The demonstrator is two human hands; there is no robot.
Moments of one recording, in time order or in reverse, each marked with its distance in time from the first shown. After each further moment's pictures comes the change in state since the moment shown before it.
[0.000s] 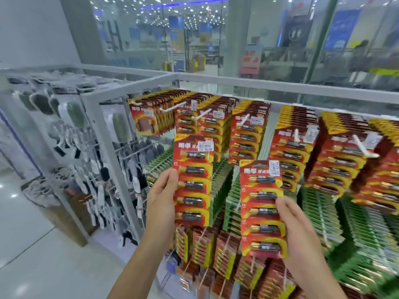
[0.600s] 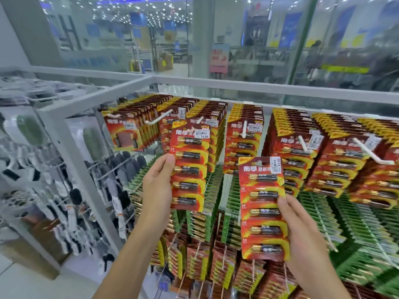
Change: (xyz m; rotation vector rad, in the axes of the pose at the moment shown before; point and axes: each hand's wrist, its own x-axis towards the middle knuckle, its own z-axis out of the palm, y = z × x) left_hand 0.102 0.016 0.000 0.068 -0.138 0.005; right_hand 0.013 0.001 0.041 0.078 0.114 -0.103
